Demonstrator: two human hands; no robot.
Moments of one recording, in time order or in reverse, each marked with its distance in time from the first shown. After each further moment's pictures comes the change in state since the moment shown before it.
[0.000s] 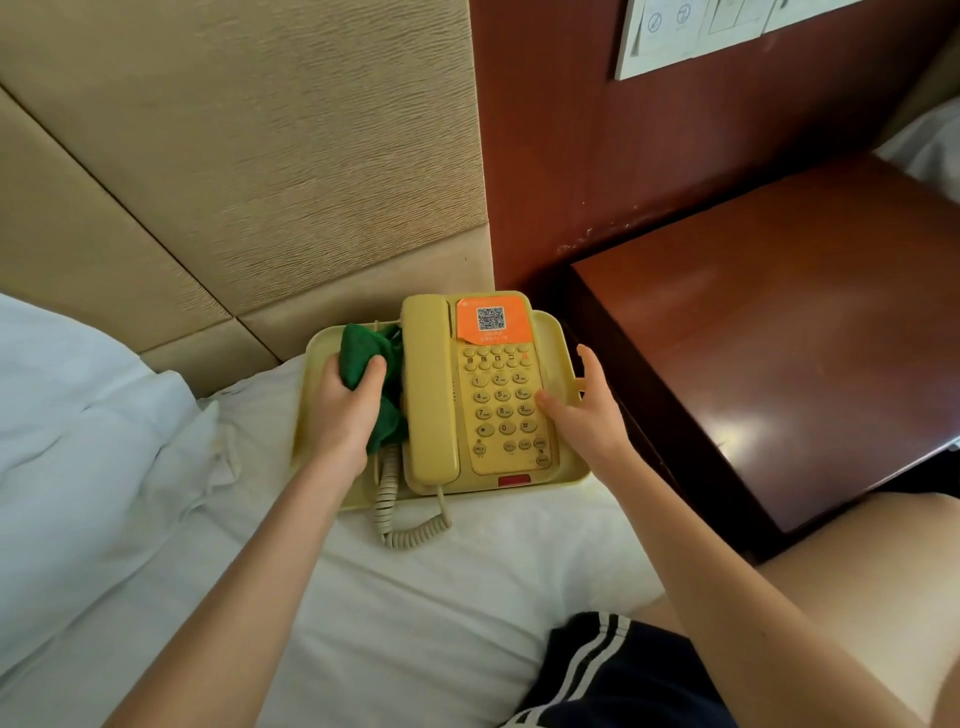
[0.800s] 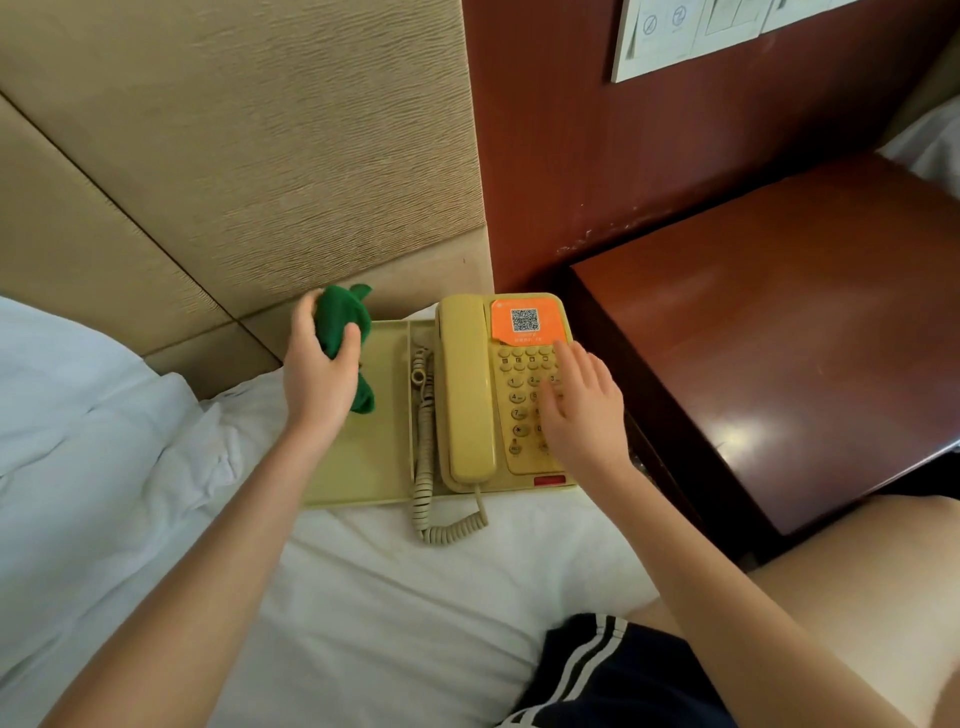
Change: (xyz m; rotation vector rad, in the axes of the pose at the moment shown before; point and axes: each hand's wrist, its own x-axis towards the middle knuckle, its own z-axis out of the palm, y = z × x) left_hand 0.028 0.017 -0.012 0.297 0.113 0.454; right_hand -0.011 -0.003 0.003 -0.554 0.162 -0.399
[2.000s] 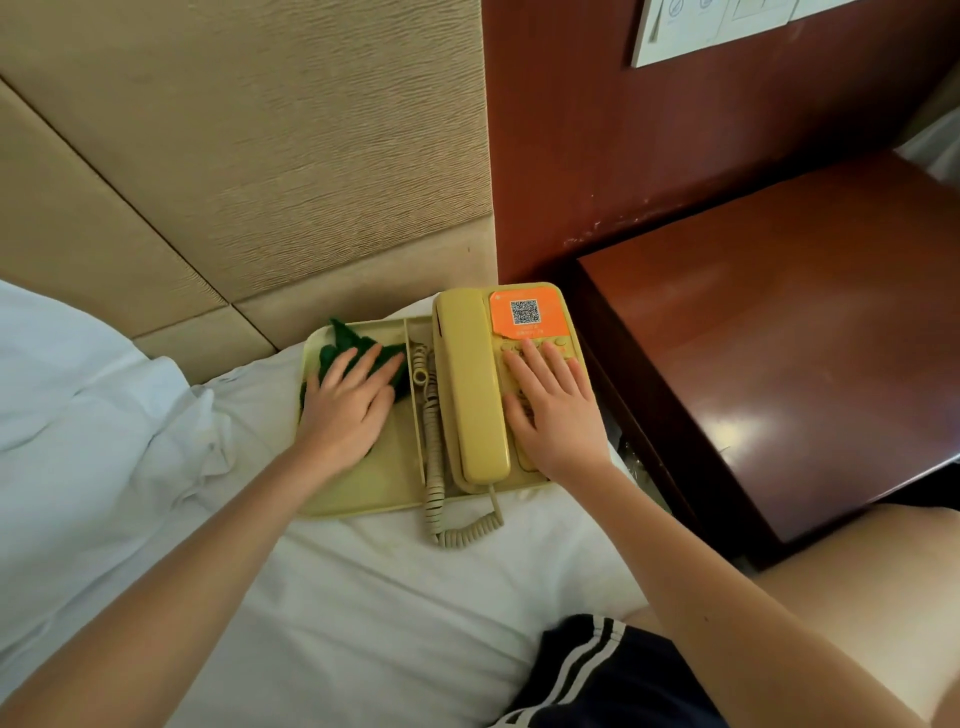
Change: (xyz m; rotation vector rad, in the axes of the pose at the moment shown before) left_hand -0.020 -0.059 0.006 0.705 -0.520 0.347; right_hand 0.008 0.008 0.030 -0.203 -0.092 -0.255
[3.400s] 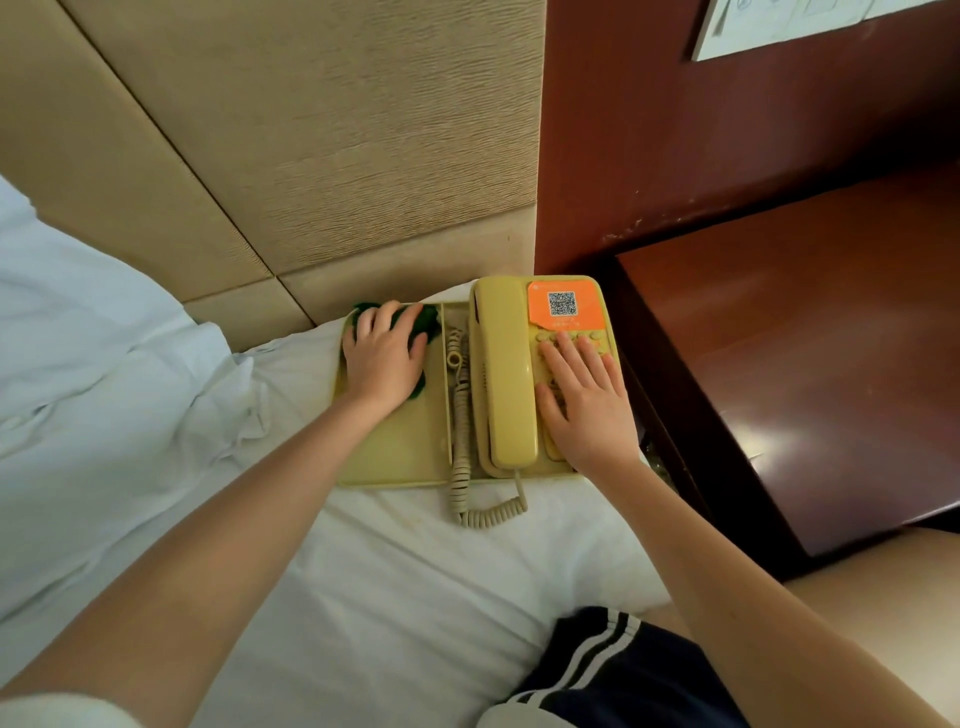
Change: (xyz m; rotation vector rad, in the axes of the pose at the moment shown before) left_hand 0.038 0.004 0.009 0.027 0.194 -0.209; right_hand 0.000 0.001 -0.004 -0.035 -0.028 0.005
